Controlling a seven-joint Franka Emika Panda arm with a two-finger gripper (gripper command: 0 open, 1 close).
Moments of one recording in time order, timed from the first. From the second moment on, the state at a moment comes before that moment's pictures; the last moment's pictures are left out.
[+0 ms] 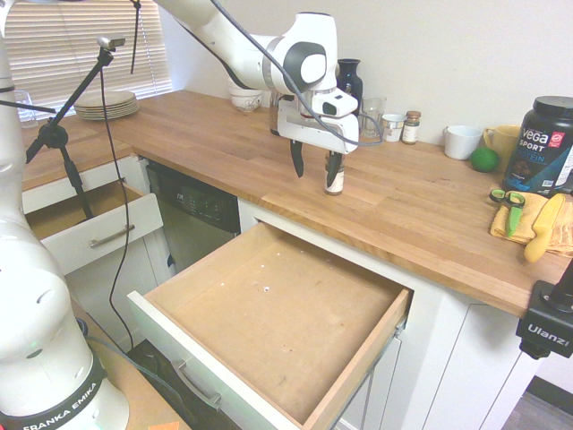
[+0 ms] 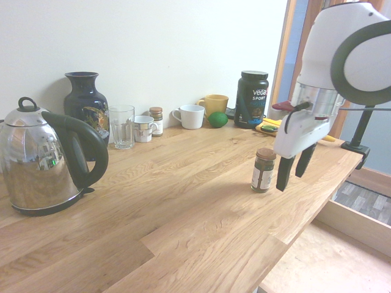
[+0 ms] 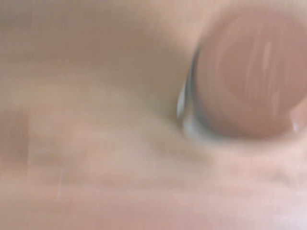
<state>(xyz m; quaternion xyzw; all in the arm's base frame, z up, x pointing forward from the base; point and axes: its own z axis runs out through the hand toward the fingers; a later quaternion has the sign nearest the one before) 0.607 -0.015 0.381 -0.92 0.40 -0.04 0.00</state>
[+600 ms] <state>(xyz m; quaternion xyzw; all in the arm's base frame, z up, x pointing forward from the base) 0.665 -0.017 0.366 -0.91 0.40 -0.03 -0.01</state>
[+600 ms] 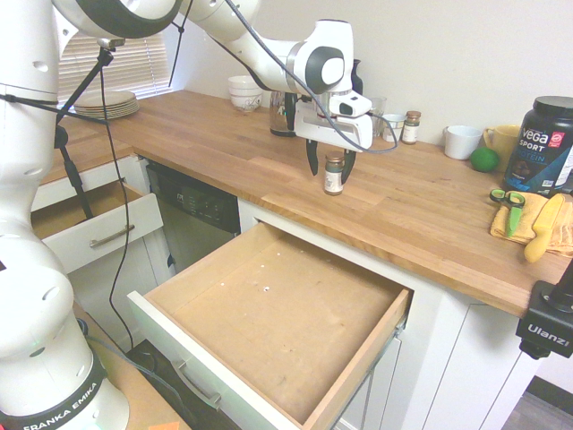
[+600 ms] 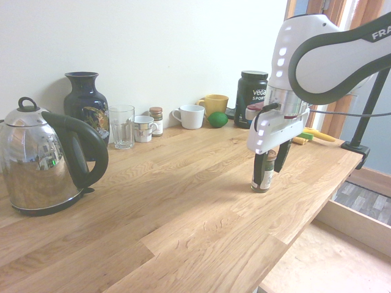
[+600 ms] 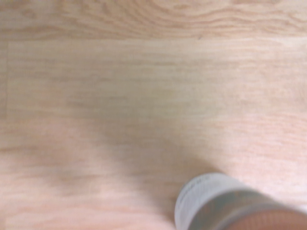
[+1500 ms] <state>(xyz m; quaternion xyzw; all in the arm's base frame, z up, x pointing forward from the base) 0.675 -0.010 0.350 -0.91 0.41 -0.01 -0.02</state>
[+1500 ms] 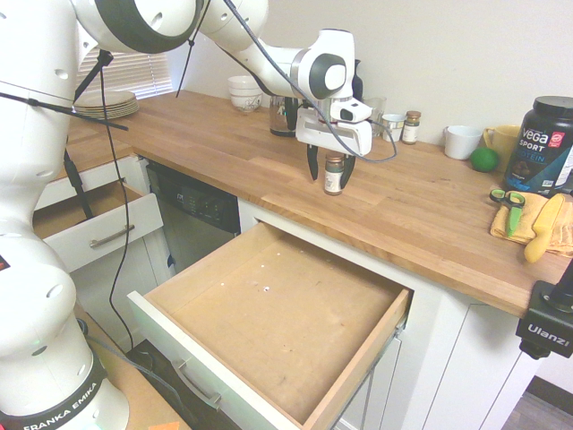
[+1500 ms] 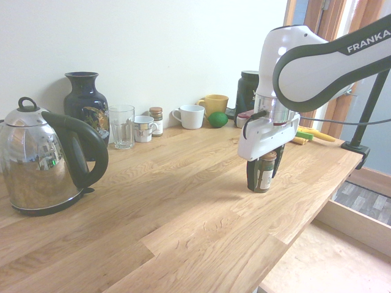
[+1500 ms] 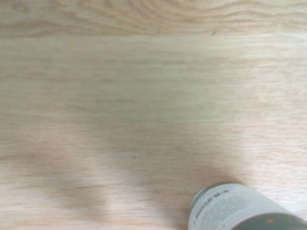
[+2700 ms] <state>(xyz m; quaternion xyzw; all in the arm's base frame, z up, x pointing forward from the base) 0.675 -0.019 0.346 -0.91 0.42 -0.01 -0.02</state>
